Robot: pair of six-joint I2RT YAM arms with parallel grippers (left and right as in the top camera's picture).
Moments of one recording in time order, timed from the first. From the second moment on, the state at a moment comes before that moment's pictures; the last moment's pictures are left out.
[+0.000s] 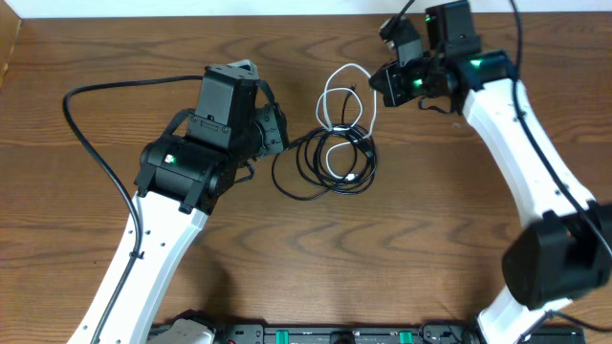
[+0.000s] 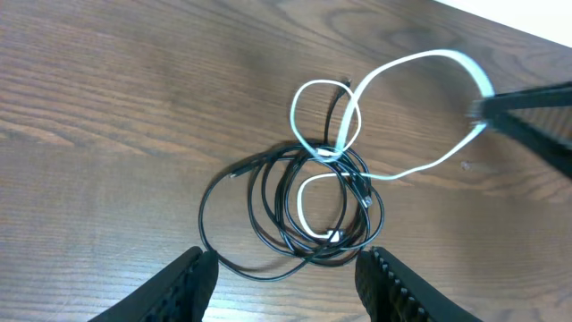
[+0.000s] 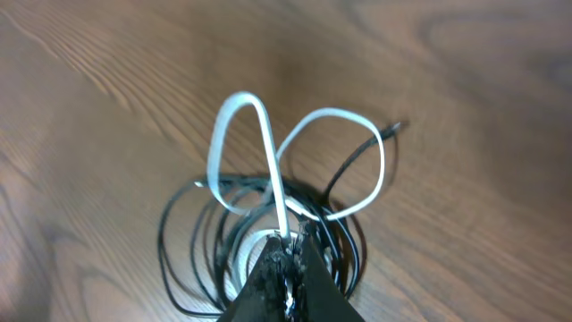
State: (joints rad) left arm -0.39 1.33 1.42 -0.94 -0.01 -0.53; right arm 0.25 1.84 1.67 -0.75 -0.48 -0.05
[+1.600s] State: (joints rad) left arm -0.39 1.35 1.42 -0.94 -0.01 -0.53; right arm 0.33 1.92 1.85 -1.19 -0.23 0.39
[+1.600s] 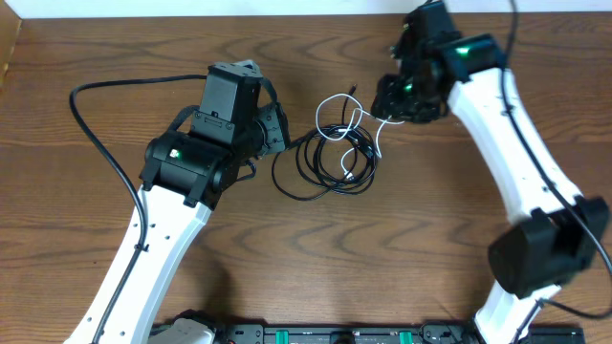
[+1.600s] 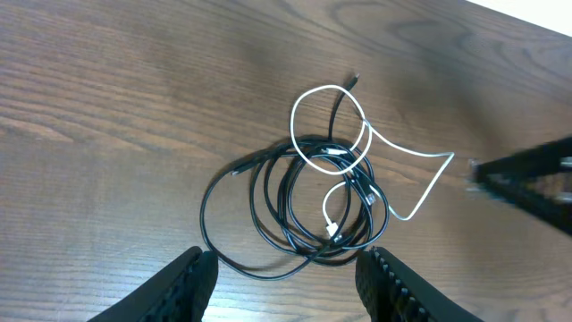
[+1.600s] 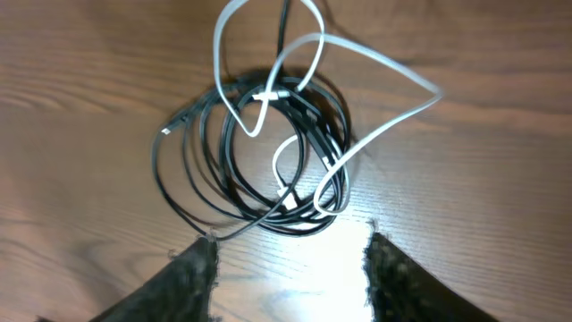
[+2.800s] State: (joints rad) left arm -0.39 1.35 1.42 -0.94 -0.01 -0.53; right arm 0.38 2.11 1.99 -1.25 -0.10 0.39
